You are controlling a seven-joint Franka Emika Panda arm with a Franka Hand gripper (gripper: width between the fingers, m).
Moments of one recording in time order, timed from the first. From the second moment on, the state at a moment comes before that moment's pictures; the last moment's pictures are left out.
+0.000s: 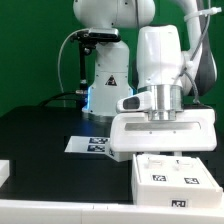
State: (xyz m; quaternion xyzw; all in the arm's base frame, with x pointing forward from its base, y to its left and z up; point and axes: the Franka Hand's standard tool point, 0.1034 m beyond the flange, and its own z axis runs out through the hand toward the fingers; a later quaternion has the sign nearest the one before) arm 0.510 0.082 0.008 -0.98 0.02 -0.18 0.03
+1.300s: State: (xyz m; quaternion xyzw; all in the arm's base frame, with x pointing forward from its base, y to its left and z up) arm 0.529 0.081 0.106 -1.00 0.01 -0.07 0.06
